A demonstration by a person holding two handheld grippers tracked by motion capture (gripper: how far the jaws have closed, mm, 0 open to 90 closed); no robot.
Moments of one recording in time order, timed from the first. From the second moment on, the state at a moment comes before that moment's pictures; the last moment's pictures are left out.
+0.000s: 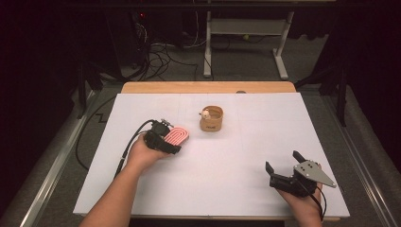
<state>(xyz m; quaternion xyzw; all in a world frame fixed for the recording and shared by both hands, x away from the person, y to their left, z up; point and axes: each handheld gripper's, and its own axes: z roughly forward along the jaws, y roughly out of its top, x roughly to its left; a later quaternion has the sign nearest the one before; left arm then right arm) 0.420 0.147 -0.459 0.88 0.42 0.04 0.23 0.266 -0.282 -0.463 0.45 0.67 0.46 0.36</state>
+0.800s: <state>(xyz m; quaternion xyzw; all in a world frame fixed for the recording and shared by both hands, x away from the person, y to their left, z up) 0.410 0.149 -0.445 0.87 0.41 0.06 0.27 0.265 -0.283 -0.462 0.45 0.67 0.47 0.36</state>
